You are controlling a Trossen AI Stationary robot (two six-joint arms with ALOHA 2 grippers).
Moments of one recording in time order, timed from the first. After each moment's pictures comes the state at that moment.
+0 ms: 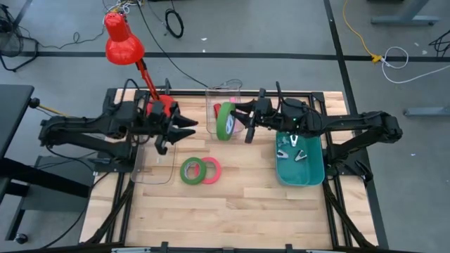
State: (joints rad) left arm 0.00 0.90 0.88 0.19 0.05 -0.34; right arm -0.03 1.34 1.14 0.26 0.24 -0.01
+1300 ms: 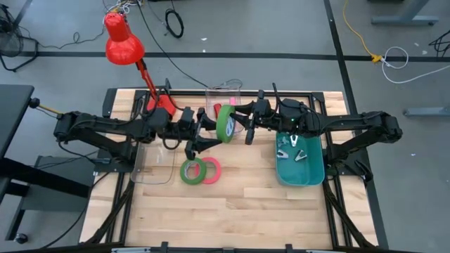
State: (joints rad) left arm 0.00 1.23 0.91 0.52 0.08 -0.33; right arm -0.03 1.34 1.14 0.21 0.22 -0.01
